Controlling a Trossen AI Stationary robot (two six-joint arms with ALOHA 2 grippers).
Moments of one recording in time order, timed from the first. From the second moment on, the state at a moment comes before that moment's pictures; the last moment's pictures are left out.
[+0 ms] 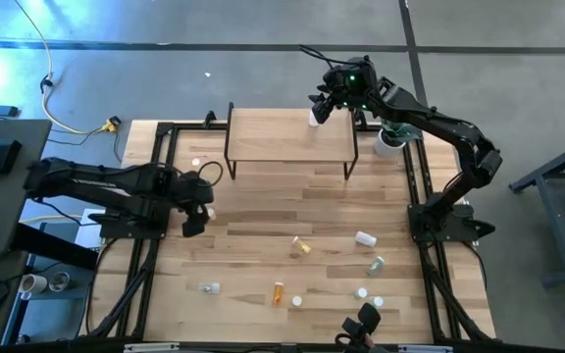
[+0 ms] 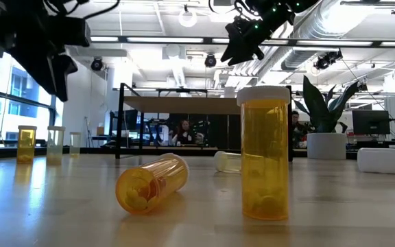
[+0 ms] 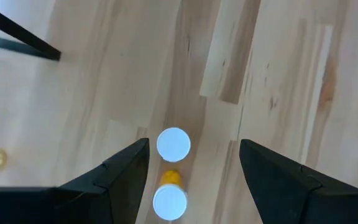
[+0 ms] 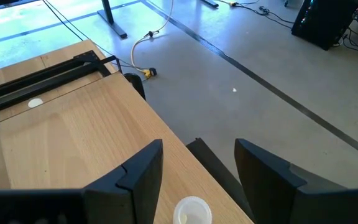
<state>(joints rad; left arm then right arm) 0.10 0.95 0.71 -0.95 -0.07 -0.24 -0.67 1.58 1.48 -0.38 -0.03 -0.02</state>
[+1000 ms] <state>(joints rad) 0.10 1.21 0.71 -0.92 -0.13 -0.28 -0.67 1.58 1.48 -0.38 -0.03 -0.02</state>
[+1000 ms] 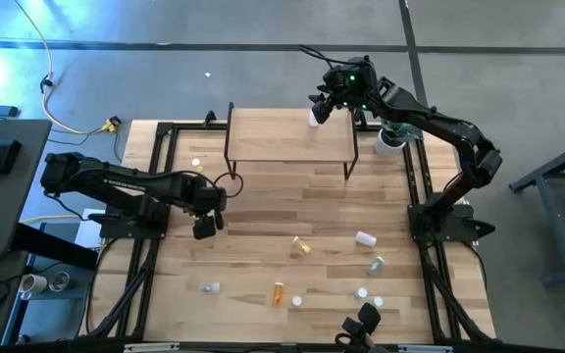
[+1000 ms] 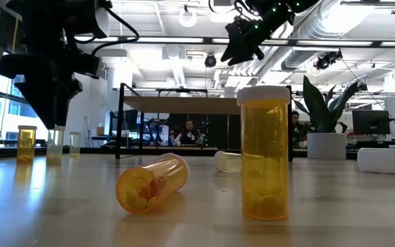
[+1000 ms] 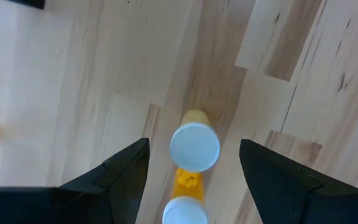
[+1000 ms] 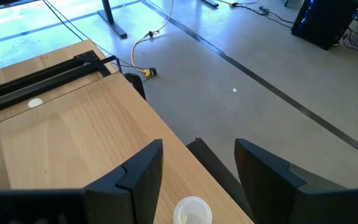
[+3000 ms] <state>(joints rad) 0.10 1.22 0.72 -0.89 -0.03 -0.28 -0.67 1.58 1.48 -0.39 -0.03 -0.02</state>
